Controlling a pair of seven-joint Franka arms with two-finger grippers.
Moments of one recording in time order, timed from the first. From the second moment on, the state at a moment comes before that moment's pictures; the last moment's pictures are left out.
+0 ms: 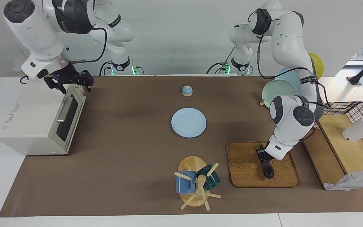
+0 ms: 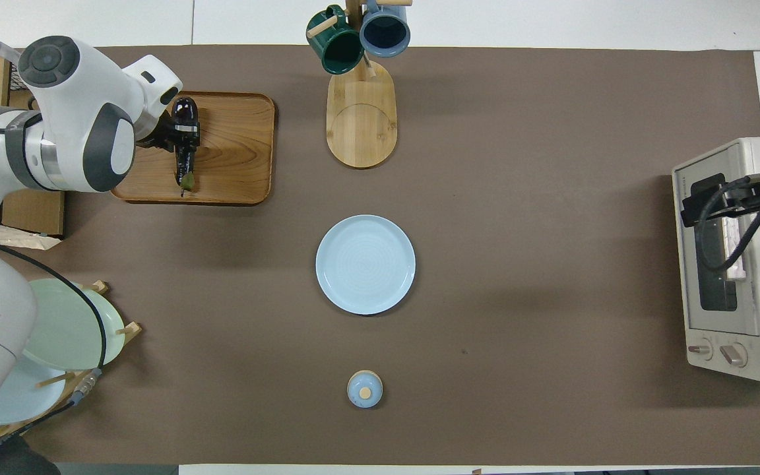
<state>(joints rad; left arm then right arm) -0.07 0.60 -0.09 -1.49 0.05 2.15 -0.12 -0.01 0.02 -0.01 -1.62 -0.04 1.54 -0.12</state>
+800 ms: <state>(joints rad) -0.07 0.18 -0.08 -1.48 0.05 1.70 -0.12 -0.01 0.03 -0.01 -1.61 -0.03 1.55 -0.12</state>
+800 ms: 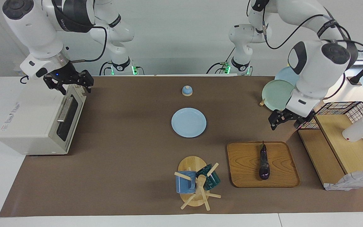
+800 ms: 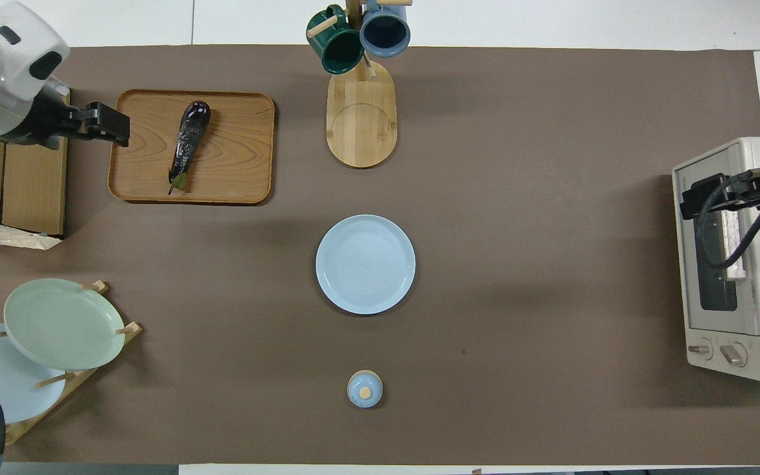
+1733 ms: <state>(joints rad) -0.03 -0.02 -0.08 -1.71 -0.05 1.62 -0.14 -0.01 0.03 -0.01 -1.61 -0.03 1.55 -0.12</state>
